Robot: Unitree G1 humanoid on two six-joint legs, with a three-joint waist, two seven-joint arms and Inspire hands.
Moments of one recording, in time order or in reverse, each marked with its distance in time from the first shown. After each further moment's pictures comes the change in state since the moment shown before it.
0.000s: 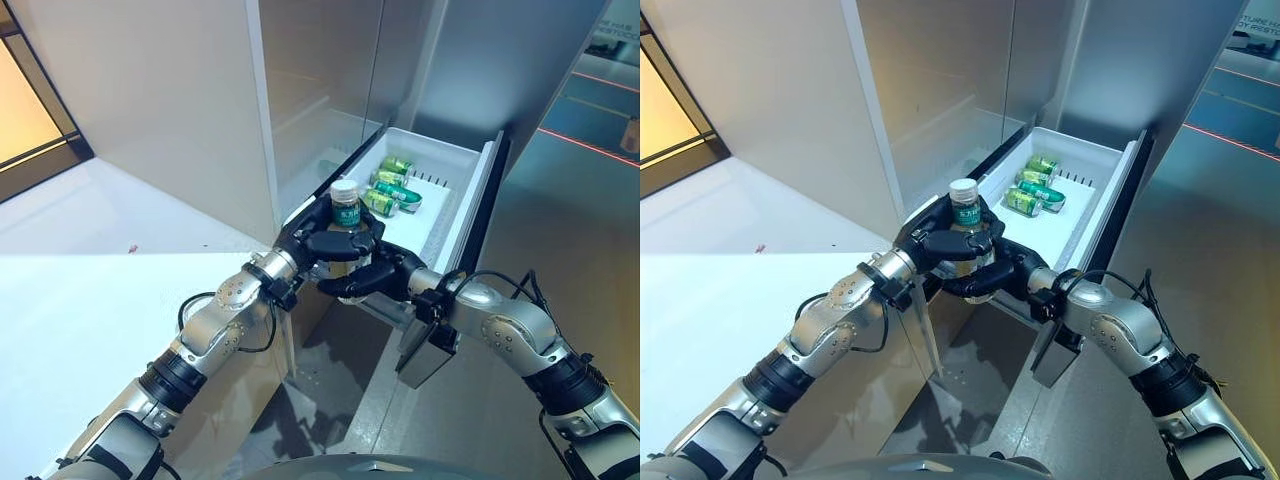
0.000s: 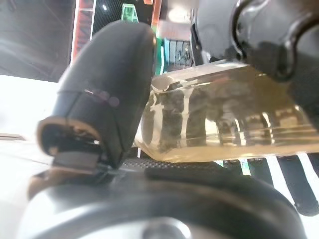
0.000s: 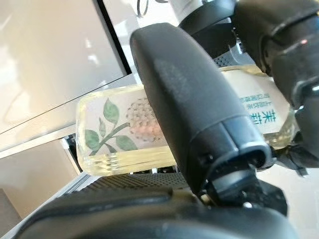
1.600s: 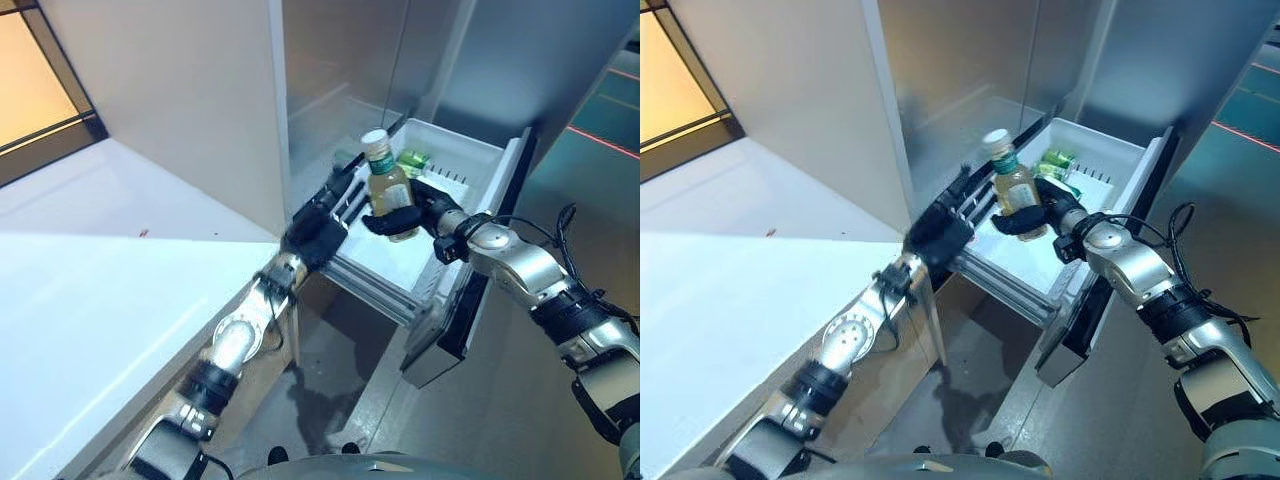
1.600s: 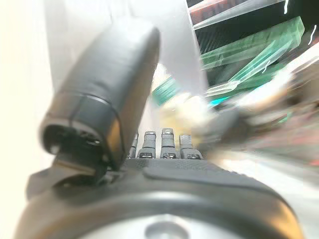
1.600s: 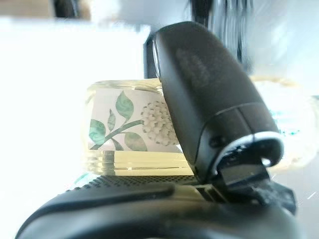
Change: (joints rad) left arm 0.155 -0.229 0.003 0.141 -0.989 0.245 -0.103; right arm -0.441 -0.134 0.134 0.656 -0.360 -0.224 -0.137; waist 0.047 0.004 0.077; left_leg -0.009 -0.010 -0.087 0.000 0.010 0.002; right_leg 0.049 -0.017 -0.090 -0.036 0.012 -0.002
